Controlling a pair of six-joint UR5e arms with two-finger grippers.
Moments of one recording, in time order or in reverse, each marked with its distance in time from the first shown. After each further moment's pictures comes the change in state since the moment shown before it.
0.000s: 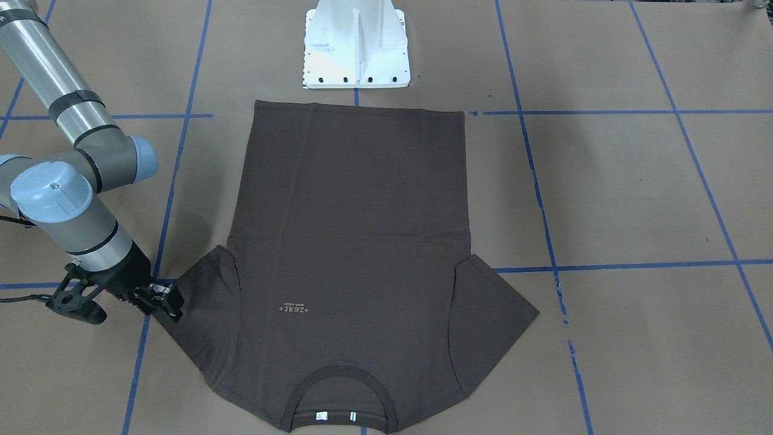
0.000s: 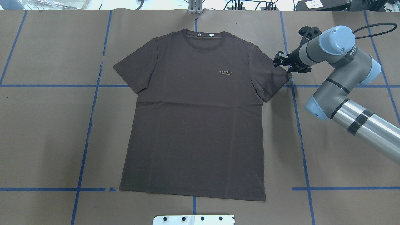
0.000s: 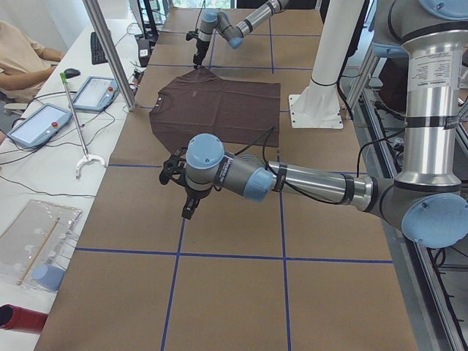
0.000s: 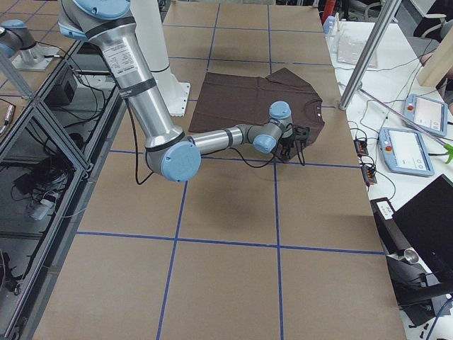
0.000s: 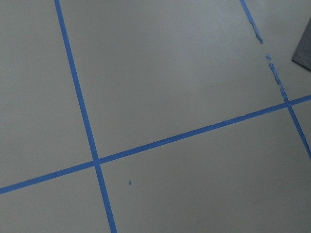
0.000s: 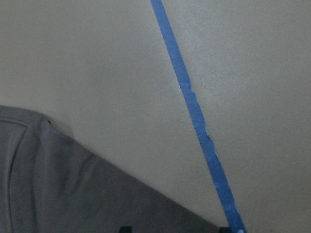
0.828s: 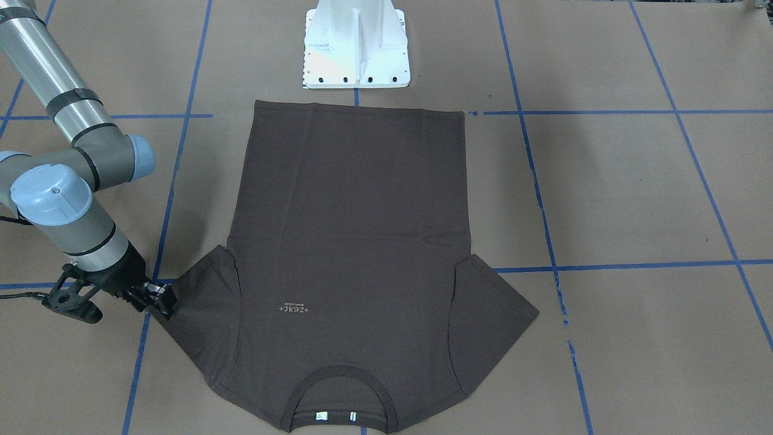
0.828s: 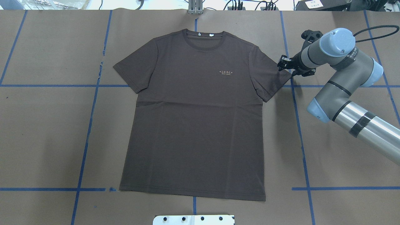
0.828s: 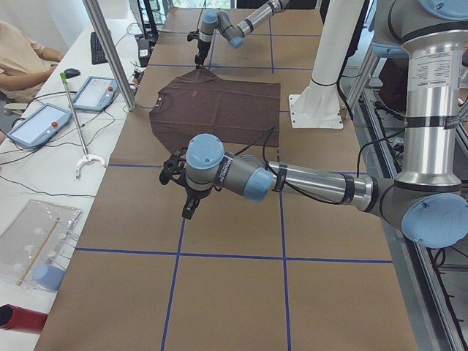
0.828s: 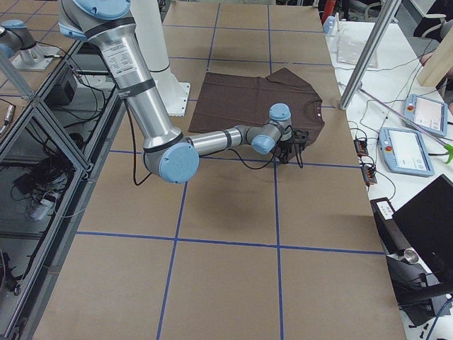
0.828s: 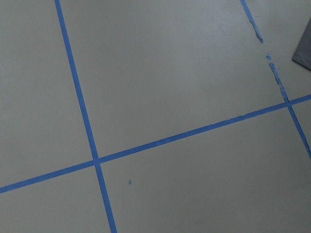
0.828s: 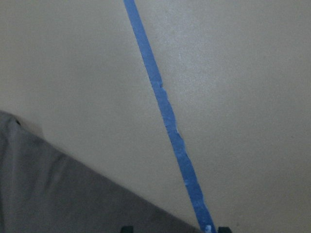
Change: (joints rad) left arm 0.001 0.000 0.000 0.001 0.000 0.000; right arm -0.006 -0.014 -0.010 -0.034 -0.002 -0.012
